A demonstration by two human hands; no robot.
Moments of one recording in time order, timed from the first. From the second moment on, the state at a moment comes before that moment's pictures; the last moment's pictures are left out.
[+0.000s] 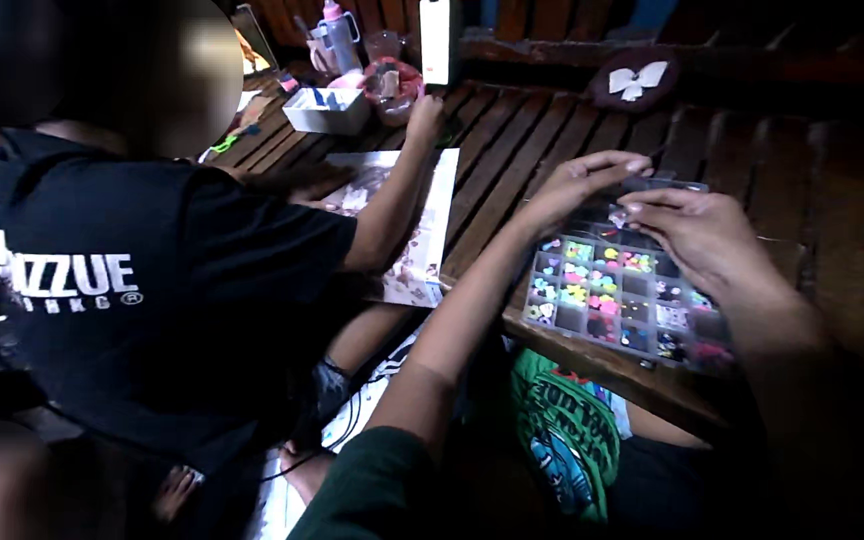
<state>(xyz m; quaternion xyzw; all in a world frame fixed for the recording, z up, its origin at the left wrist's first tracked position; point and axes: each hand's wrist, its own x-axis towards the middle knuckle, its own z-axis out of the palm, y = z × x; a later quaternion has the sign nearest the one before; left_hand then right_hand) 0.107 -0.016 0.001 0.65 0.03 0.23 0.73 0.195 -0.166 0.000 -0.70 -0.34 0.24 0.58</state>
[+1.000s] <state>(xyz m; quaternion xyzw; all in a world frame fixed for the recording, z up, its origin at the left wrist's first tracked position) 0.114 -0.026 -0.003 0.70 0.01 0.18 0.69 0.212 -0.177 0.006 -0.61 -0.29 0.22 0.70</state>
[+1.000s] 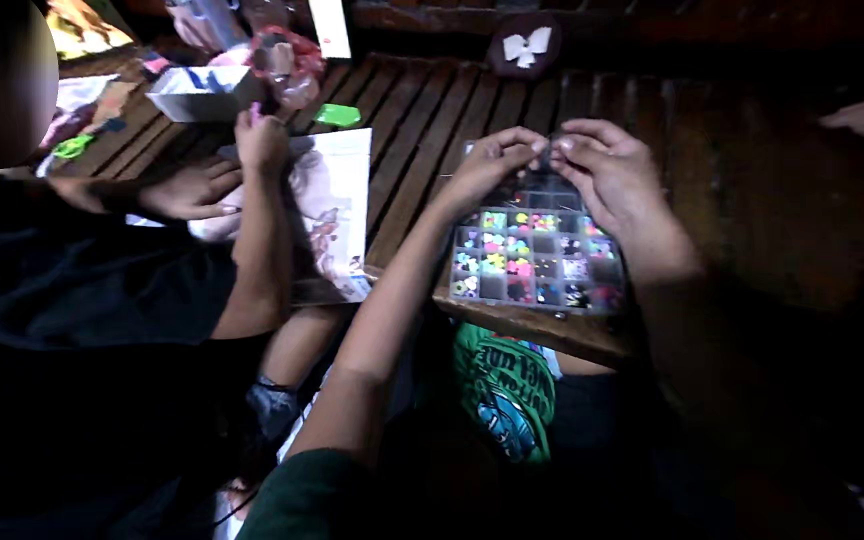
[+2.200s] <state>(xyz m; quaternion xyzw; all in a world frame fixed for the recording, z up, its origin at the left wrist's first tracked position) 0.116 -0.022 -0.004 0.65 0.01 0.19 0.73 0.212 -0.173 0.005 -0.60 -0.33 0.18 0.70</state>
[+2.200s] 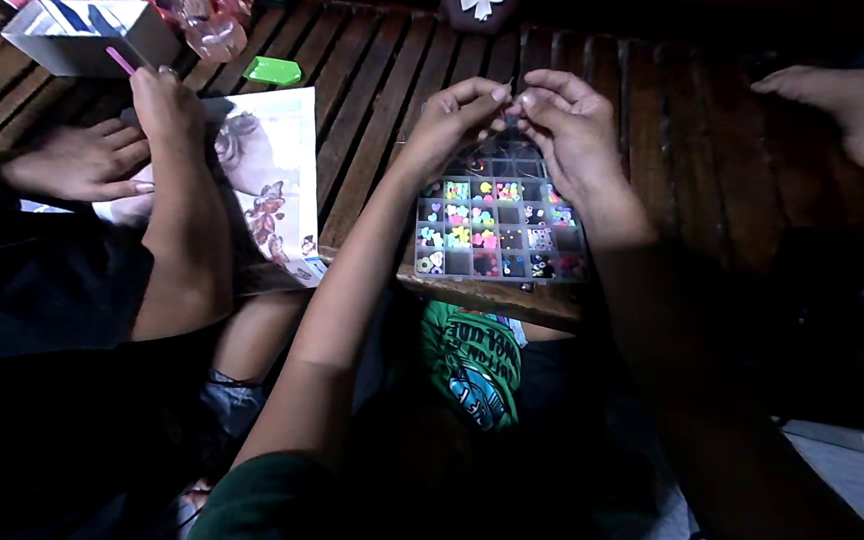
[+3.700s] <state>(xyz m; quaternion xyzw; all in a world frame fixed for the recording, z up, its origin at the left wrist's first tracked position) 0.111 -0.025 0.005 0.63 0.07 0.15 0.76 0.221 -0.178 0.003 -0.74 -0.46 -0.02 0.50</state>
